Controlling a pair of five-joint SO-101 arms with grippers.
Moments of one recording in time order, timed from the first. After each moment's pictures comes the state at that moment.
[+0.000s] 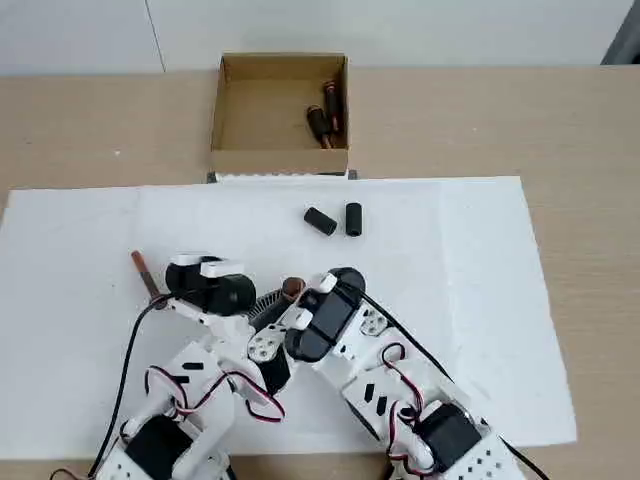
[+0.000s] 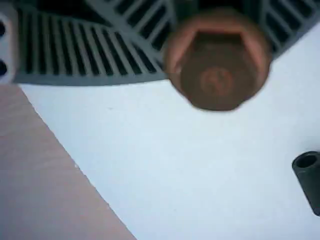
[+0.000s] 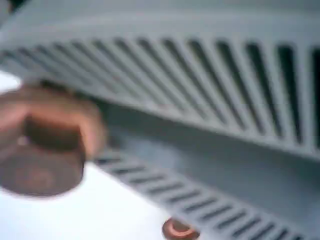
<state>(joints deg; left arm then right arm) 35.3 -103.8 88.0 48.8 30.1 -41.9 -93.6 83.3 42.4 10.0</state>
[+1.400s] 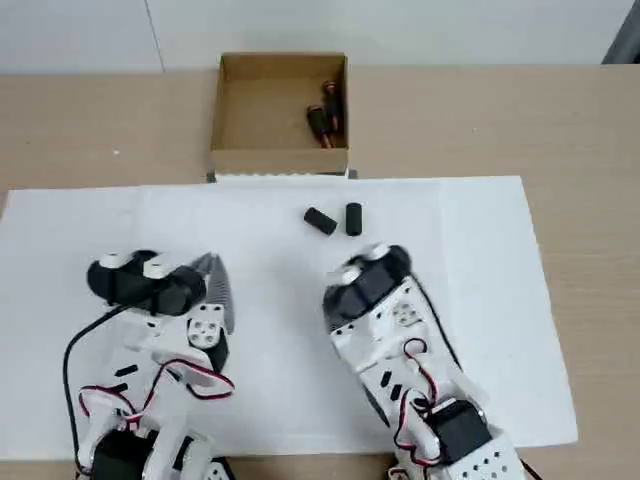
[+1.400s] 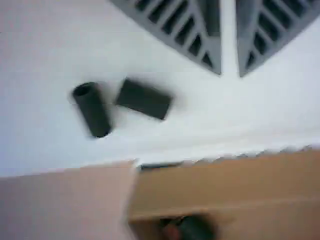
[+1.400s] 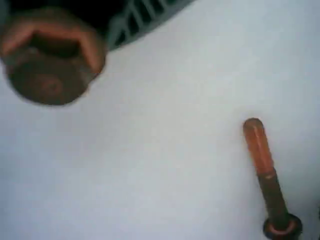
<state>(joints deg) 9.4 -103.5 77.0 59.1 9.0 -31.1 -93.5 81.6 50.6 -4.1</state>
